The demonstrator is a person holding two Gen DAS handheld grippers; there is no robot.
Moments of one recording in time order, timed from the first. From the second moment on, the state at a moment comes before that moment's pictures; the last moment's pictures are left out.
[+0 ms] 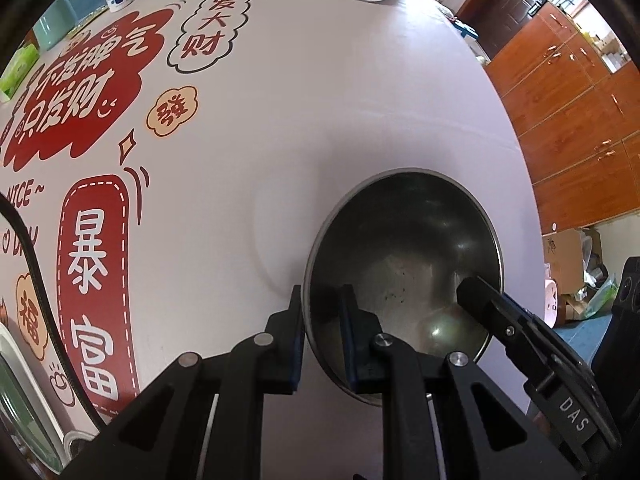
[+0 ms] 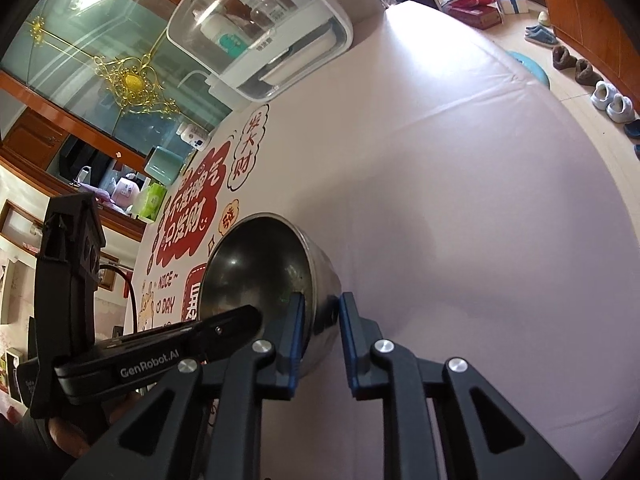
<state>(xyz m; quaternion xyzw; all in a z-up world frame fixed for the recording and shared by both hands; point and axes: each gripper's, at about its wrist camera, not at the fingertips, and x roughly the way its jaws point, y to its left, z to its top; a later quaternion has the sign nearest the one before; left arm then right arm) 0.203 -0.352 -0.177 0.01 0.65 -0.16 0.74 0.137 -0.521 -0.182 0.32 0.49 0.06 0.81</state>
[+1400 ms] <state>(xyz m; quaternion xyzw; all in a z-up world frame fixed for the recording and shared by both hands) 0.051 -0.191 -0.084 -0.03 0.58 -0.08 0.81 0.047 -0.376 -0.100 0.16 0.48 0.22 0.83</state>
